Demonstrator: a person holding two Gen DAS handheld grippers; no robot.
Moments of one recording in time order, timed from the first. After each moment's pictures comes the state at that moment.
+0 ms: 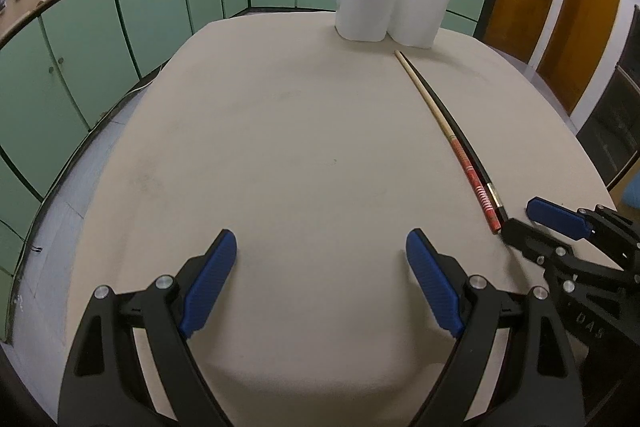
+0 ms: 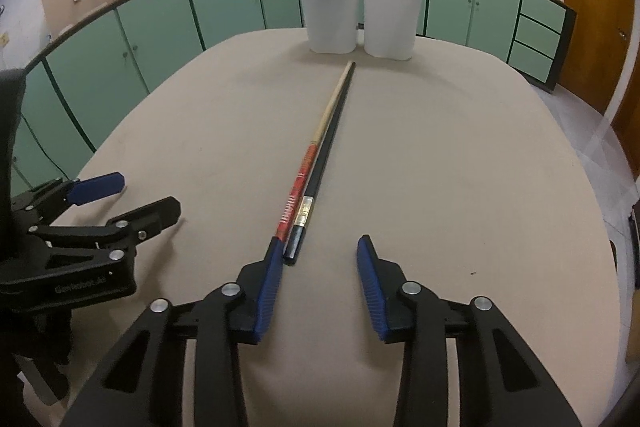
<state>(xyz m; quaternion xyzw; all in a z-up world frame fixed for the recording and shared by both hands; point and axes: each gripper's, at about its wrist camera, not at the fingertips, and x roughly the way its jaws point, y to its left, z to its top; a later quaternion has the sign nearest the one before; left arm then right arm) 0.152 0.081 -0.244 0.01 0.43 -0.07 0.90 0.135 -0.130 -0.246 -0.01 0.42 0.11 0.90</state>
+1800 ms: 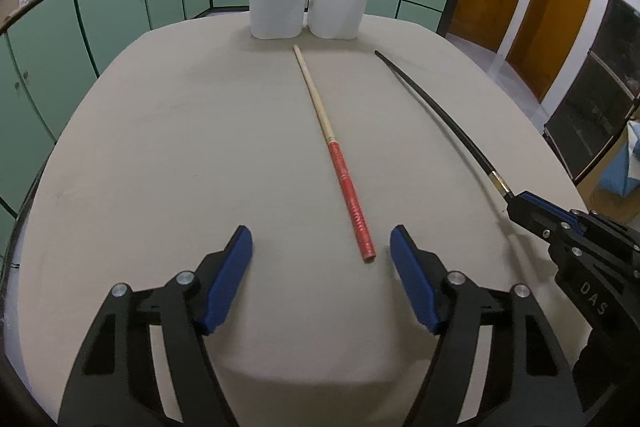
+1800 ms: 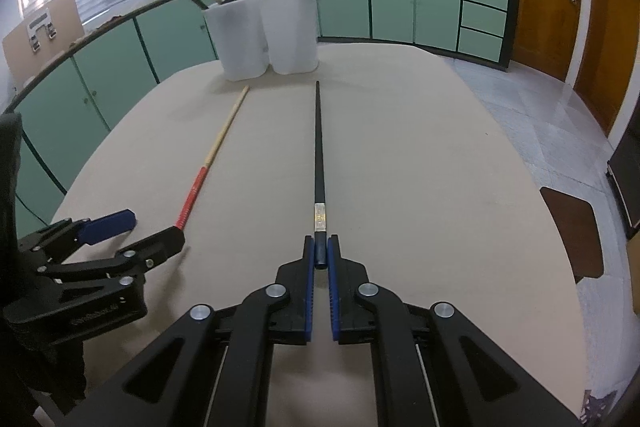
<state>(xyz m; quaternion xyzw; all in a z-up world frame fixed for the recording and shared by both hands) 0.158 0.000 -0.248 0.01 0.44 -0.12 0.89 0.123 -0.204 -0.240 0.05 0.40 0.04 0.91</state>
